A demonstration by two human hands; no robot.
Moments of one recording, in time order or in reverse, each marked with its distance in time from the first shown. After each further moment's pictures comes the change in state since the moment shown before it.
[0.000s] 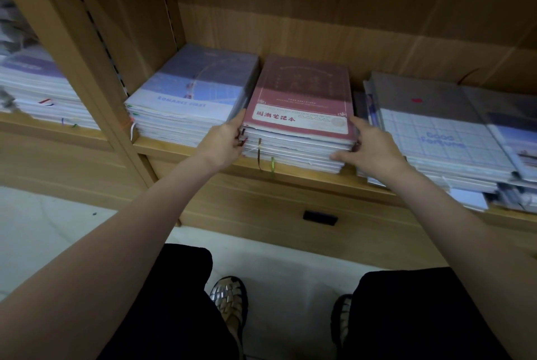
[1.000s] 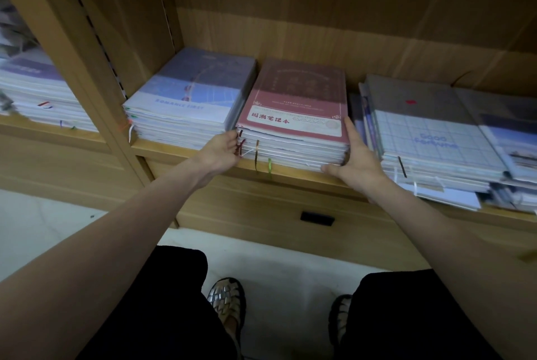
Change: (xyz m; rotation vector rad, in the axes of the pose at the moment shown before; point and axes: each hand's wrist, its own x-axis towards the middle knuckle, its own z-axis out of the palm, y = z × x) left_hand -0.003 -0.005 0.009 -0.419 -0.104 -0.304; right_hand -0.006 0.011 0.023 0.202 0.022 0.015
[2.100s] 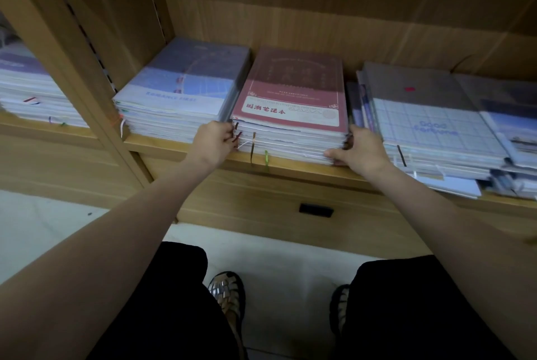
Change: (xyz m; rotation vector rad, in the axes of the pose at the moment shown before) left_hand 0.012 -0.004 0.001 0.339 0.201 0.228; right_hand 0.017 0.013 -0.004 -0.133 0.059 0.072
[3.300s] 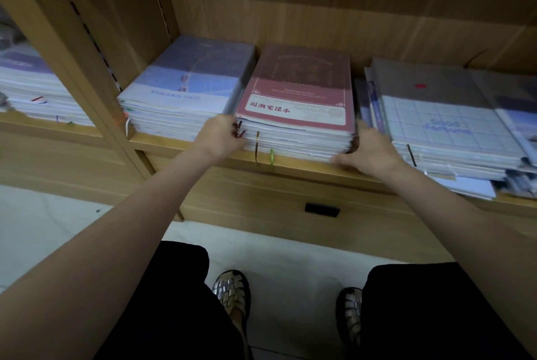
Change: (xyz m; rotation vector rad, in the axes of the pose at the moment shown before) left_hand 0.001 0.015 -0.009 0.120 -0.030 0.001; right_hand -0.006 -0.010 -0.007 -0.101 -0.071 0.008
